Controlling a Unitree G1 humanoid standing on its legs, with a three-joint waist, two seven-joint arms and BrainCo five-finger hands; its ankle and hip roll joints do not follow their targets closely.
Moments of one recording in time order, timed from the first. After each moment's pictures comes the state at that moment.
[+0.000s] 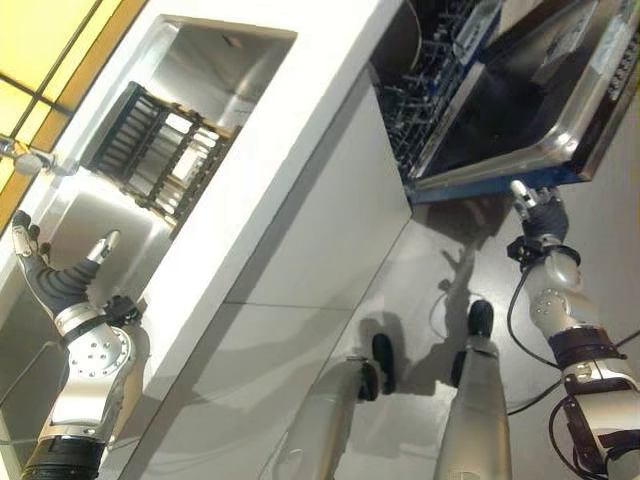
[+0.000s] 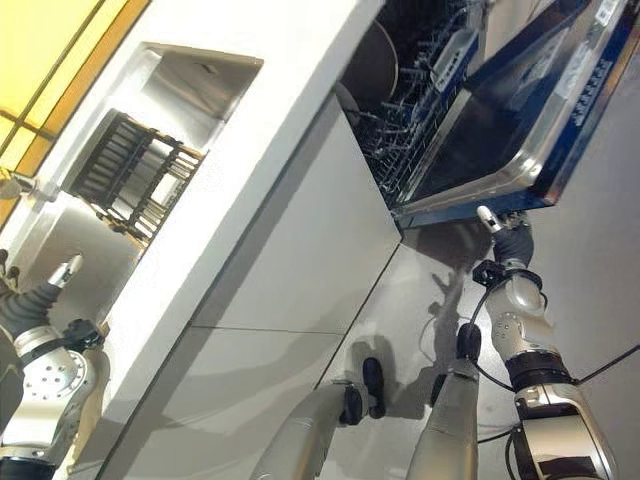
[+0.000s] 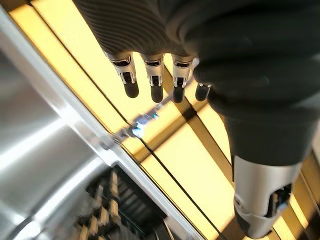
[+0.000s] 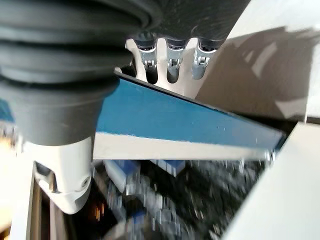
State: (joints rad) left arm 0.00 0.67 0.10 0.07 -0.37 -0.28 0.82; right arm -0.58 -0.62 0.09 0.61 0.84 -0.17 -0.12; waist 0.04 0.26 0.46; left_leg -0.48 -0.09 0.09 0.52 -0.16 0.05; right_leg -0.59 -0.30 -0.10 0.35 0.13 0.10
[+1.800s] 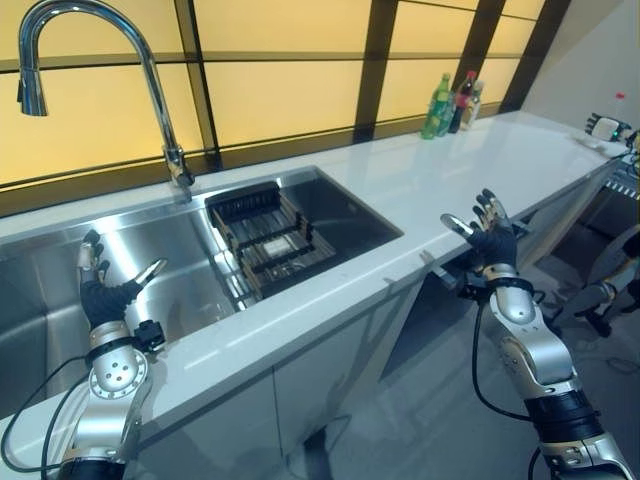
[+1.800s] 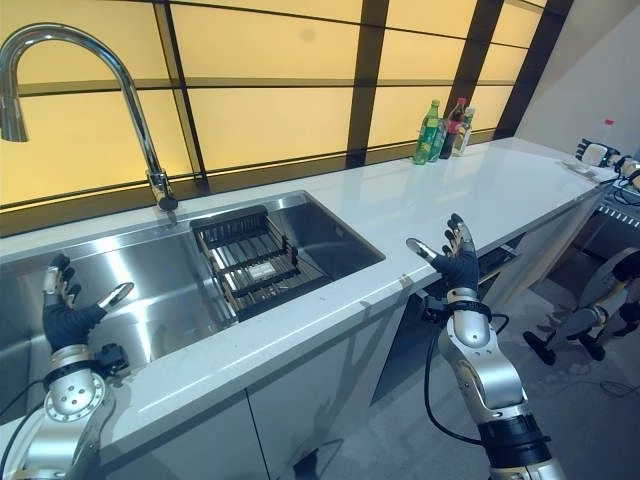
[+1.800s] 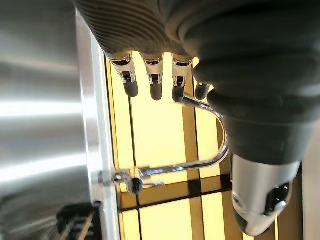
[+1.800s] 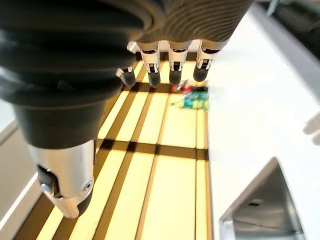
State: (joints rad) left arm -0.01 0.53 0.09 0.06 -0.30 -0.23 0.54; right arm -0.26 -0.44 0.09 -0.19 0.40 0.12 -0.33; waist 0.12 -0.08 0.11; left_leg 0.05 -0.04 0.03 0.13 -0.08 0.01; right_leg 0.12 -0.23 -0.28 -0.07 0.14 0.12
